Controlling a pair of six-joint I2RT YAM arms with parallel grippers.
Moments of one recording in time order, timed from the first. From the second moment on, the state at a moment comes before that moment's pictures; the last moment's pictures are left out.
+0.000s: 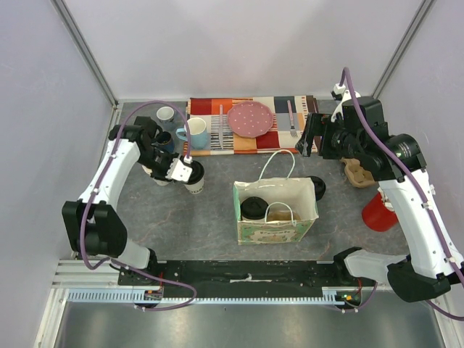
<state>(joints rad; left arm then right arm) -0.09 1.49 1.35 -1.34 0.60 1.91 0.40 1.21 1.69 -1.14 0.02 0.40</state>
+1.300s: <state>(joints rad) -0.14 1.62 1.42 -1.34 0.65 1.96 0.40 1.26 1.71 -1.15 -0.02 0.42</state>
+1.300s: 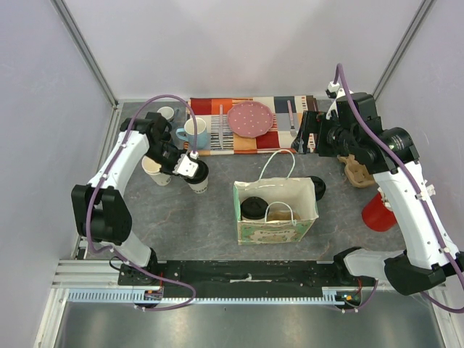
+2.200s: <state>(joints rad) -0.18 1.66 1.41 -1.34 0.59 1.96 0.40 1.27 1.73 -1.17 -0.03 0.42</state>
